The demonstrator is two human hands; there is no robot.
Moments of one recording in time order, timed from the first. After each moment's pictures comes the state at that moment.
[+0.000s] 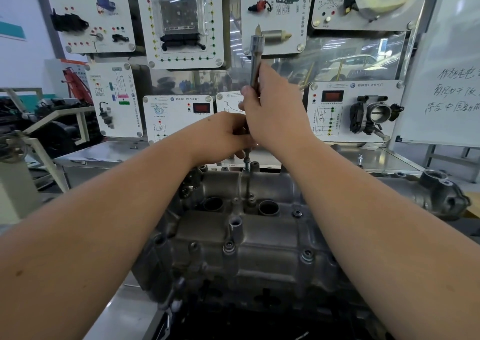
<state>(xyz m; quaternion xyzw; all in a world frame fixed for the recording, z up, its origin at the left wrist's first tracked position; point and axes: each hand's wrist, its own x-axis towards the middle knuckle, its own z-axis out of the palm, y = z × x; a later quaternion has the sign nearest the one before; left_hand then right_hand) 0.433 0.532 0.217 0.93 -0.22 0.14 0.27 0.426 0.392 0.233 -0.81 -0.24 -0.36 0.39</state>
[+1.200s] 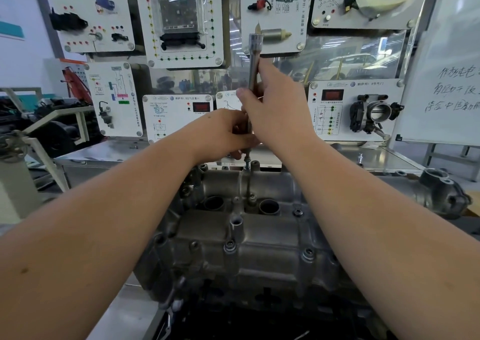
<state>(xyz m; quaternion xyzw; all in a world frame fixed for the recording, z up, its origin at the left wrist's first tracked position) 0.435 0.531 0.217 0.93 -0.21 0.15 0.27 0.429 0.389 0.231 -0.79 -0.24 -0.38 0.41</state>
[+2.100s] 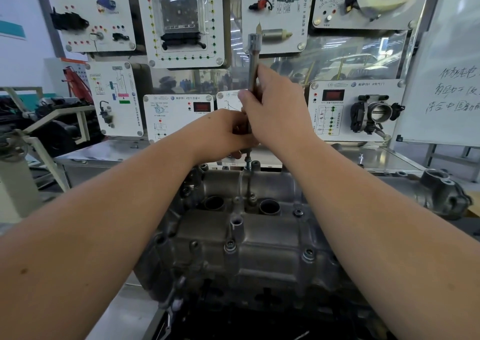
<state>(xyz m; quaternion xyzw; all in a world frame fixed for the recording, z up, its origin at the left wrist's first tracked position) 0.432 0.530 0.217 0.92 -0.21 0.14 0.28 0.427 0.390 0.232 -0.81 -0.23 -0.38 0.38</state>
